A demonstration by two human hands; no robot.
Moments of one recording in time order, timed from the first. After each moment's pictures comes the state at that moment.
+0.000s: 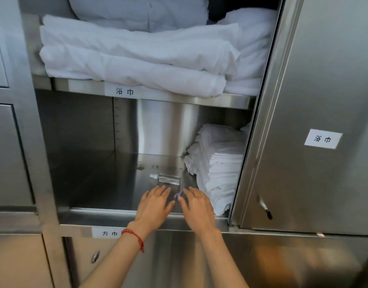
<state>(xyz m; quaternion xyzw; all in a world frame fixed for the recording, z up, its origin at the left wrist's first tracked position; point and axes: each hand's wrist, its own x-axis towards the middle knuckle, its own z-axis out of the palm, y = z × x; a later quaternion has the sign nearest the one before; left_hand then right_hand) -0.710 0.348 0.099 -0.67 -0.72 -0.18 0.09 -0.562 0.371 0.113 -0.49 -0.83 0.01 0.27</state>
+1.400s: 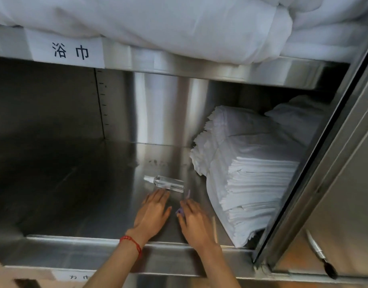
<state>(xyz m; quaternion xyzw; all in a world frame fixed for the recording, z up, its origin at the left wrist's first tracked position) -0.762 0.508 0.032 -0.69 -0.70 -0.19 0.05 -0.609 0.528 0.029 -0.43 -0.87 0.00 0.24</state>
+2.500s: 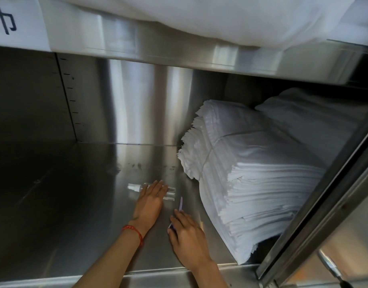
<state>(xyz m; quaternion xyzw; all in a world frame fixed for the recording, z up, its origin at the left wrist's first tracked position) -0.775 0.598 0.021 -0.73 -0.63 -0.20 0.18 -0.623 0.551 -0.001 -0.45 -0.85 -0.08 0.28</state>
